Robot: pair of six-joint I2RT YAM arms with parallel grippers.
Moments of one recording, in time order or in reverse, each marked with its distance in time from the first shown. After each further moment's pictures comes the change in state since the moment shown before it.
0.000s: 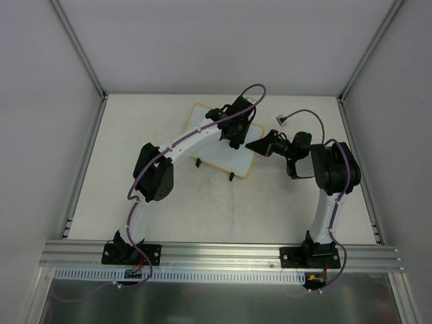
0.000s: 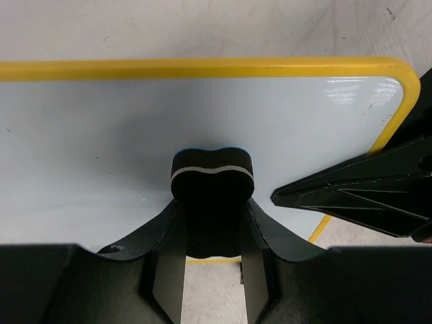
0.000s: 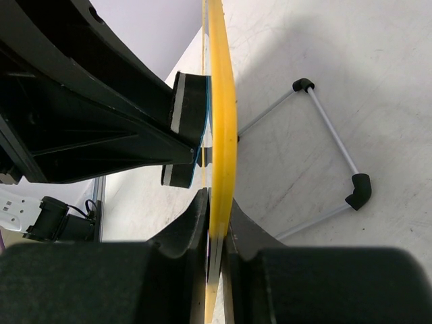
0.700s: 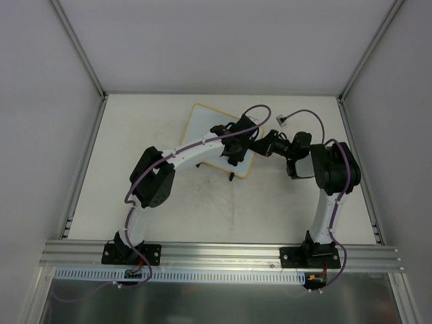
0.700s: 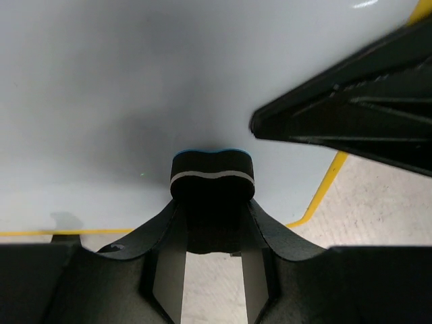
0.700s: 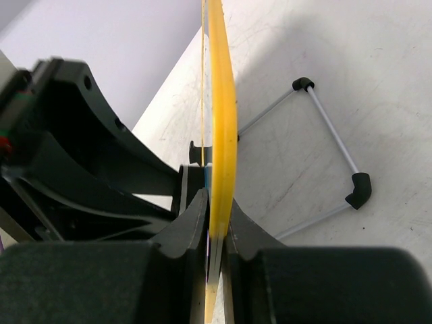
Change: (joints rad) left arm -0.074 -0.066 -0.225 0.072 -0.042 -0.018; right arm 0.000 0.000 0.000 -0.004 0.000 0.000
